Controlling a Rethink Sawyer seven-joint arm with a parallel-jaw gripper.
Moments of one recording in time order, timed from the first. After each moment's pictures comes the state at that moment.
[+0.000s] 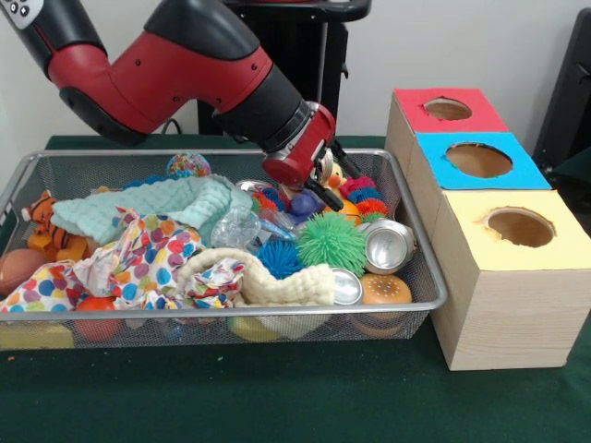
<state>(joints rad) -1.26 -0.01 1.06 1.86 -0.84 0.71 0.89</state>
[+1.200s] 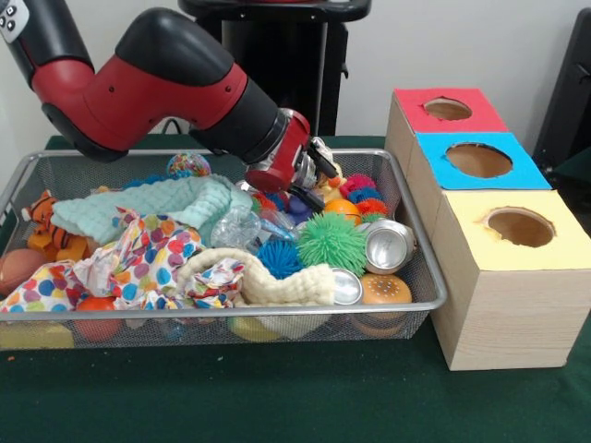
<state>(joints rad) -1.27 0.01 1.04 1.79 -0.77 0.88 0.71</state>
